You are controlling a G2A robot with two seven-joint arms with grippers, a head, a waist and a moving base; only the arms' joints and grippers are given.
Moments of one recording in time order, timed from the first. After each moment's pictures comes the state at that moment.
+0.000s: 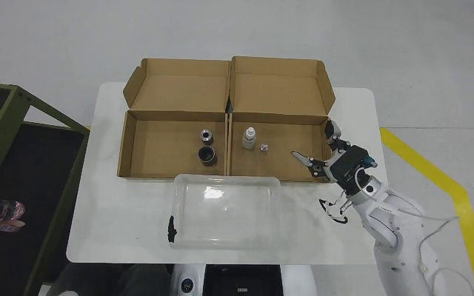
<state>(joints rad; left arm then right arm) -0.33 -0.16 -0.45 -1.44 1.96 -0.37 0.19 -1.54 -1.24 1.58 -1.99 -1.40 -0.60 -0.03</state>
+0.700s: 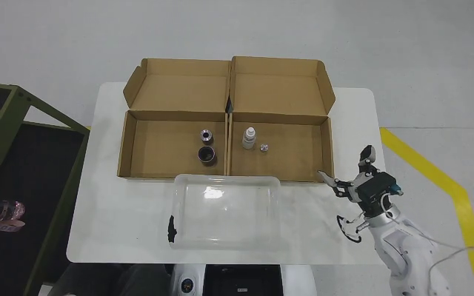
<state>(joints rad) -0.33 -0.16 -0.45 -1.44 1.96 -0.37 0.19 -1.75 -1.23 1.70 -1.94 -1.44 -0.48 -0.26</state>
